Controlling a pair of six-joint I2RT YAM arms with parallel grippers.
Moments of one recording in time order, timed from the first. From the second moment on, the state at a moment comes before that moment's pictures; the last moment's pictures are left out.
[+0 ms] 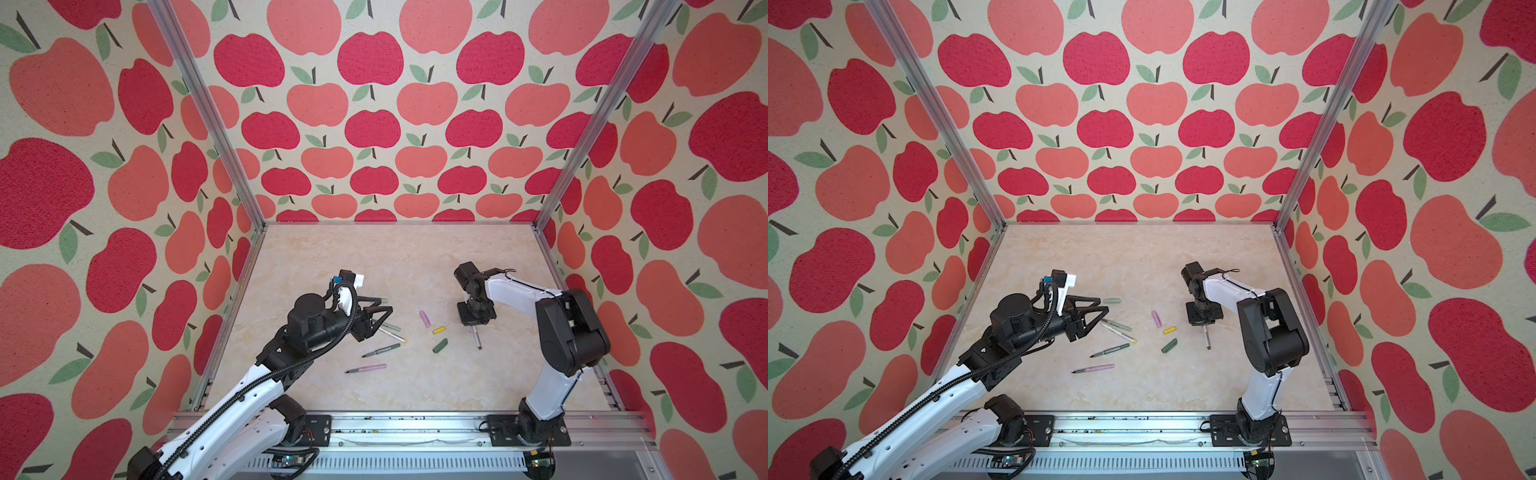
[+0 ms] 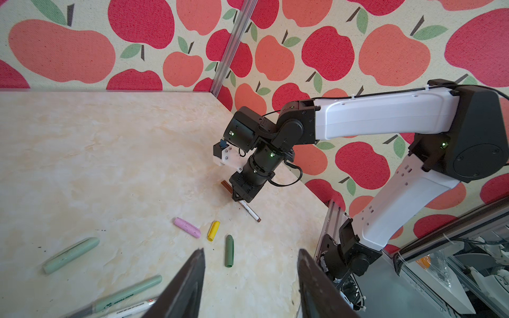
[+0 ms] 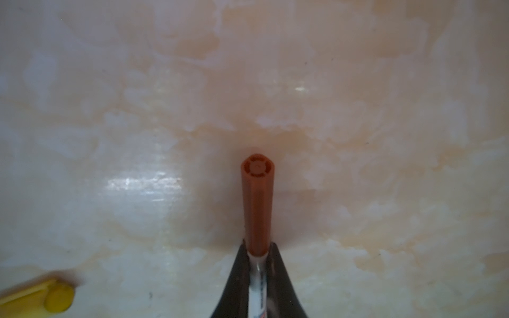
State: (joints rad) left arm -0.61 0.79 0.62 -0.01 0.45 -0.41; right arm 0.46 1.79 1.11 -0.86 0.13 0.26
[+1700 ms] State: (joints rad) left arm -0.61 0.76 0.64 -0.07 0.43 -0.40; right arm 0.46 1.76 1.12 -0.87 0.16 0.26
